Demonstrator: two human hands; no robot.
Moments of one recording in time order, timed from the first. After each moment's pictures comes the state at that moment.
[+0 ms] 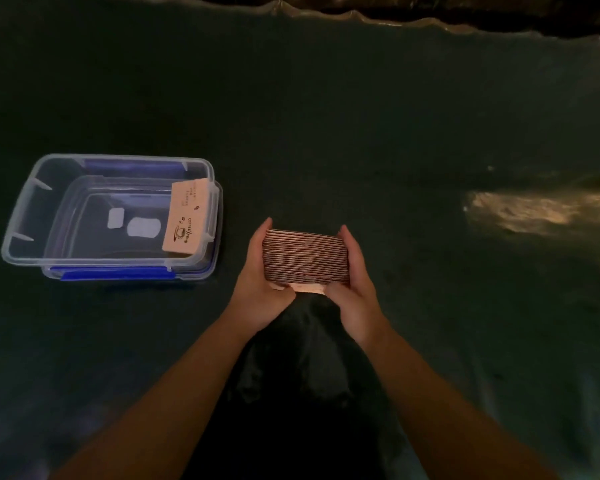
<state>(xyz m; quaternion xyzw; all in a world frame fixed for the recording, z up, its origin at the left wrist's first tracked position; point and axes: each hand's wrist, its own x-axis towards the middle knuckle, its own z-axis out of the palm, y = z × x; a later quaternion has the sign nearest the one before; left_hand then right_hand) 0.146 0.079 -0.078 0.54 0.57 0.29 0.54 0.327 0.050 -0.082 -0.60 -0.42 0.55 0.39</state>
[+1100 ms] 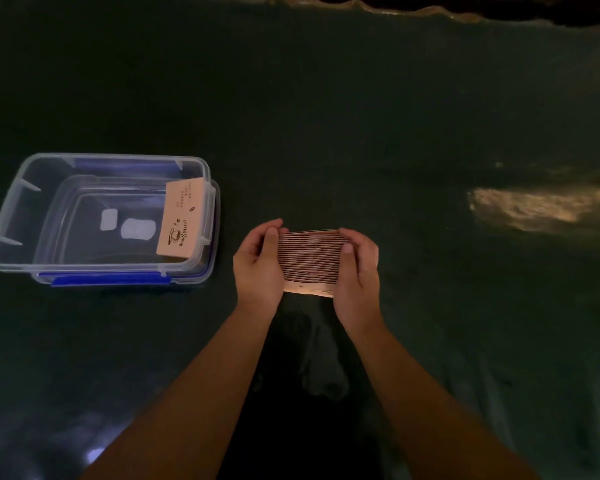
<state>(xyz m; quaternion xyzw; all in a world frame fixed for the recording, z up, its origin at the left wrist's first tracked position) 0.180 0.107 -0.077 0.27 0.65 0.48 0.53 0.314 0.074 -0.096 -0.68 -0.41 0.39 0.46</state>
